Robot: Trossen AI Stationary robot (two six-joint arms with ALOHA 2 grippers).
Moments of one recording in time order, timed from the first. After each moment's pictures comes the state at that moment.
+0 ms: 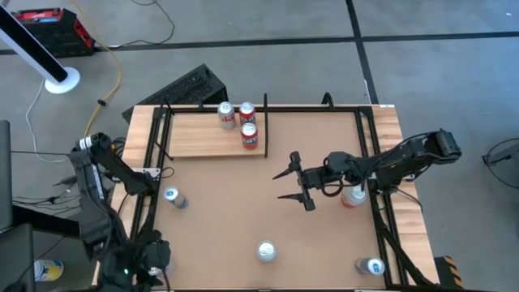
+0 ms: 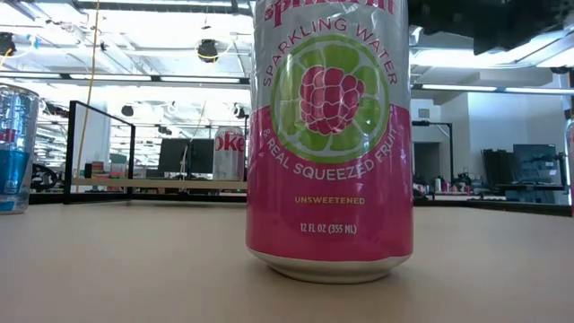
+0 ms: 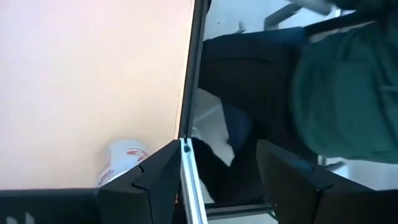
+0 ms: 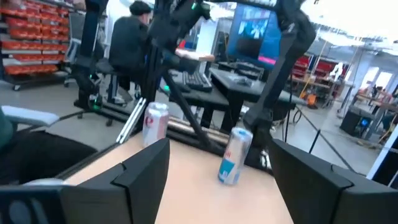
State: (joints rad) left arm -1.11 1.43 1.39 -0.90 -0.16 -1.29; right arm 0.11 1.33 0.61 0.82 -0.17 -0.21
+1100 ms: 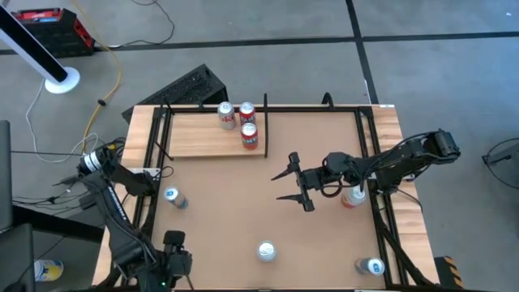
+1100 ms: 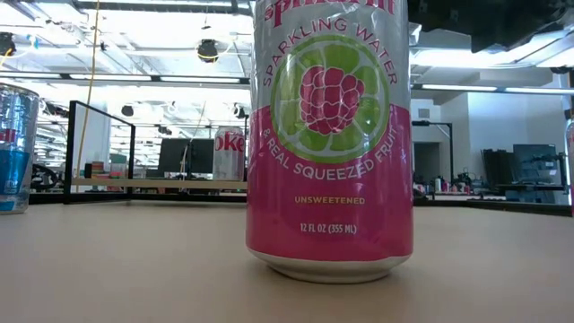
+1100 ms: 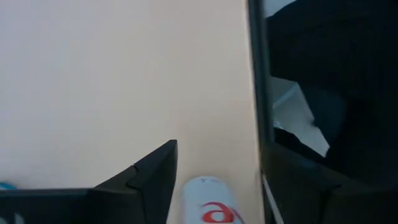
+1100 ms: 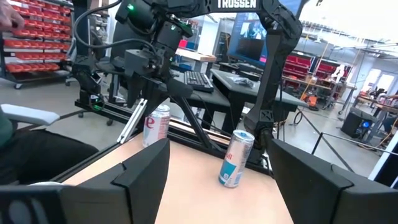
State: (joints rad) left arm -1.01 1.62 1.39 -0.96 -0.18 -0.91; right arm 0.12 1.35 0.62 0.82 -0.17 -0.22
